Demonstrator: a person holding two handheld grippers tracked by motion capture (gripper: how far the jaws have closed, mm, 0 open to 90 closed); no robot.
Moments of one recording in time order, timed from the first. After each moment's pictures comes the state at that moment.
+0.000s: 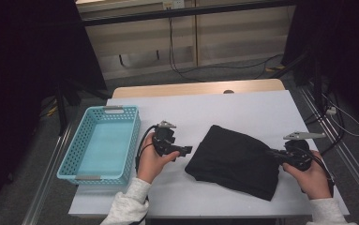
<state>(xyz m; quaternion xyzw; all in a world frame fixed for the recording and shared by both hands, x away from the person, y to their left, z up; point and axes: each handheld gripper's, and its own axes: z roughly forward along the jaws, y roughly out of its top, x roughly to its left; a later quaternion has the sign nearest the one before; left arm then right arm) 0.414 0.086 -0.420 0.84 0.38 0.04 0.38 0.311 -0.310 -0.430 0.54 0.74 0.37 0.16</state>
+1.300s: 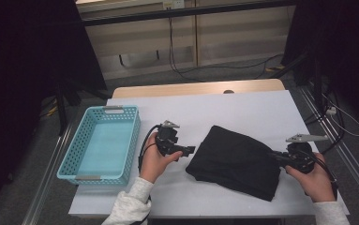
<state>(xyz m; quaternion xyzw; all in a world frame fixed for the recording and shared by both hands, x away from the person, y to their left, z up) 0.413 0.076 -0.420 0.84 0.38 0.04 0.38 0.304 -0.315 -0.432 0.54 0.74 0.36 0.17</state>
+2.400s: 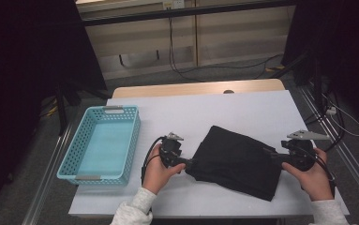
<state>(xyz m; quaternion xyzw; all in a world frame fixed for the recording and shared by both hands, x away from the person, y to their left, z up) 0.388 0.072 -0.447 0.86 0.37 0.01 0.35 0.310 -0.312 -0.427 0.55 0.71 0.37 0.23</state>
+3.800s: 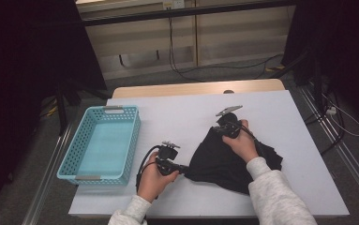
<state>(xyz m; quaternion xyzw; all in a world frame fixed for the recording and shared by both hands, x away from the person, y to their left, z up) 0.370 0.087 -0.444 0.85 0.41 -0.07 0.33 0.453 -0.174 -0.452 0.46 0.80 0.33 0.18</state>
